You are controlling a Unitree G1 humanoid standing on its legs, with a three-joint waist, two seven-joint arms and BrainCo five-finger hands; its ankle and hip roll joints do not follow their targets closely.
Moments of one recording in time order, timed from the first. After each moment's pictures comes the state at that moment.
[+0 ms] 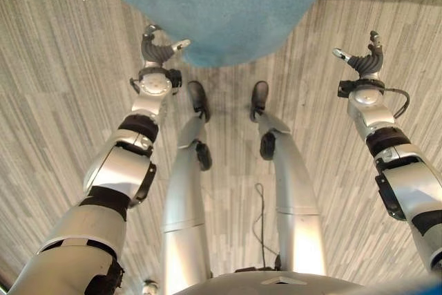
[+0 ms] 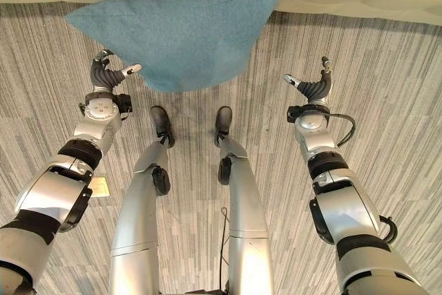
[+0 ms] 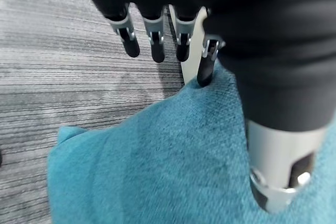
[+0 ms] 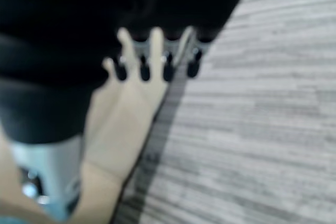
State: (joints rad) left arm -1.05 0.45 -0.35 1.07 -0.46 -0.20 0.43; right arm -0.94 -0.49 0.26 0.98 0.31 -0.15 -0.50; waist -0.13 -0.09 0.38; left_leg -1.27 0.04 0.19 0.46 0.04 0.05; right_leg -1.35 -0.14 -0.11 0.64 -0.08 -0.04
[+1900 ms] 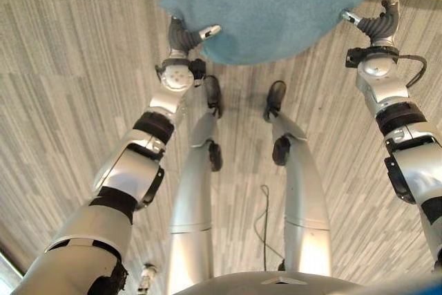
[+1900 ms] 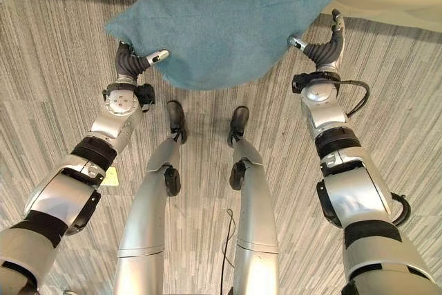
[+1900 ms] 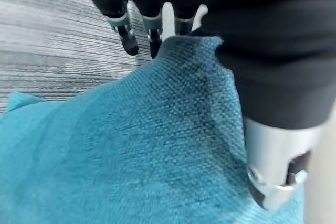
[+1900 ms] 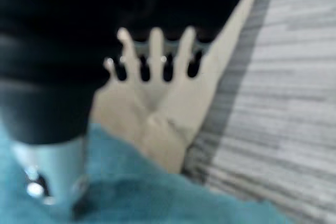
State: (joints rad) left arm -1.05 0.41 -0.43 0.84 -0.50 -0.21 0.40; right arm -1.11 -0.56 0.33 0.95 0.31 -0.13 -0.51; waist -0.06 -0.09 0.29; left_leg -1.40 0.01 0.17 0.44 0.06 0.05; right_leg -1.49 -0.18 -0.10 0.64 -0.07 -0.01
